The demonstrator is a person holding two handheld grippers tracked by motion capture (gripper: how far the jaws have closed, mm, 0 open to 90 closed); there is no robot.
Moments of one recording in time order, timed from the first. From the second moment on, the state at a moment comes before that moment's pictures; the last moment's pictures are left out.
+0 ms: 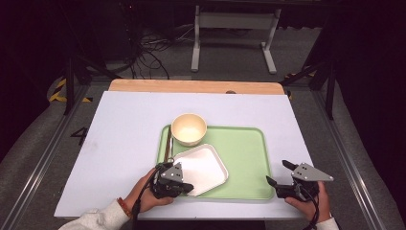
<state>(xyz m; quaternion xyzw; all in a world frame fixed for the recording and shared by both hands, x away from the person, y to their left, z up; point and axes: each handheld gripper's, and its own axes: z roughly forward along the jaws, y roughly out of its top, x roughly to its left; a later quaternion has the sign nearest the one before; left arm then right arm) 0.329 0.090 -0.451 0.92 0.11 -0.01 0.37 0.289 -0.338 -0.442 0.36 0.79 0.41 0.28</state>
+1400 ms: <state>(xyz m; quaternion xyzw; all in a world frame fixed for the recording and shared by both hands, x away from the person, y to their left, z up) 0.322 0.139 -0.454 0.91 0.14 0.02 0.38 0.290 -0.337 -0.442 0.36 0.80 0.40 0.28</state>
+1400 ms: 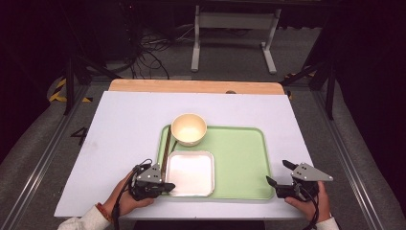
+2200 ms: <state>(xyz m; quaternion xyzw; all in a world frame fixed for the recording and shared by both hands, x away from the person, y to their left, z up) 0.327 0.164 -0.425 0.88 0.14 0.09 0.44 0.289 -0.329 -0.436 0.34 0.80 0.40 0.29</state>
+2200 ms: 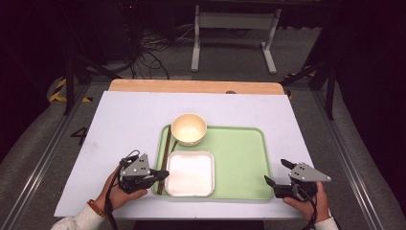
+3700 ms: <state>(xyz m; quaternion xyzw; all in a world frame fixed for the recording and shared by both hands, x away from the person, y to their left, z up) 0.342 0.279 -0.434 0.82 0.32 0.23 0.42 0.295 -0.354 -0.432 0.38 0.77 0.38 0.35</state>
